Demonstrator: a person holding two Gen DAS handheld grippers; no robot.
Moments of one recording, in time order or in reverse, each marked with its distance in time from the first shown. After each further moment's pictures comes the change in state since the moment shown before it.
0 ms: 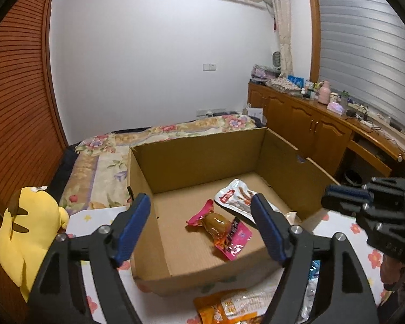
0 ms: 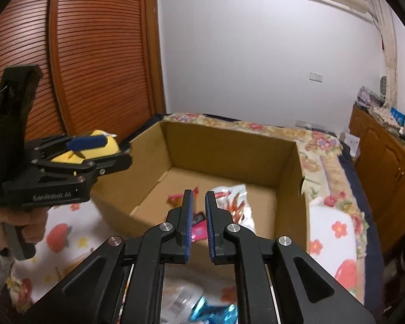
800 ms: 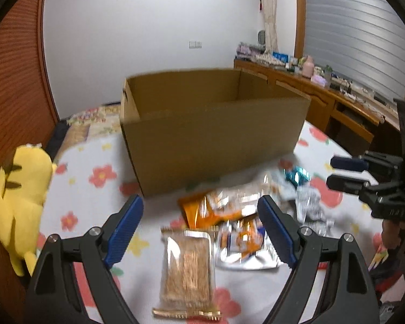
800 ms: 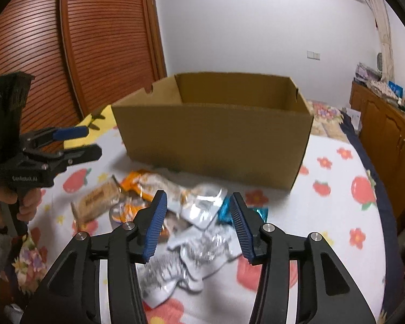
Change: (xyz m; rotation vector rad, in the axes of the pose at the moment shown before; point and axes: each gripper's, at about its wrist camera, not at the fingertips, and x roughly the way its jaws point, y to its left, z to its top) left arm -0.041 -0.010 -0.125 0.025 0.127 -0.063; right arm -0.043 0.018 -0.117 0.055 0.061 0.025
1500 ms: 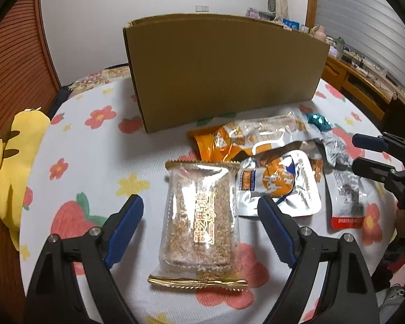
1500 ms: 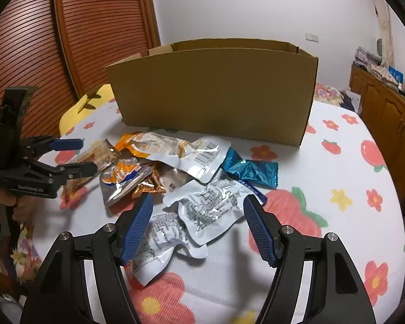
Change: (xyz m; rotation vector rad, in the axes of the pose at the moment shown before) left arm 0.031 0.009 -0.046 -0.011 0.186 0.040; right arm 0.017 0.003 -0.042 0.028 0.085 0.004
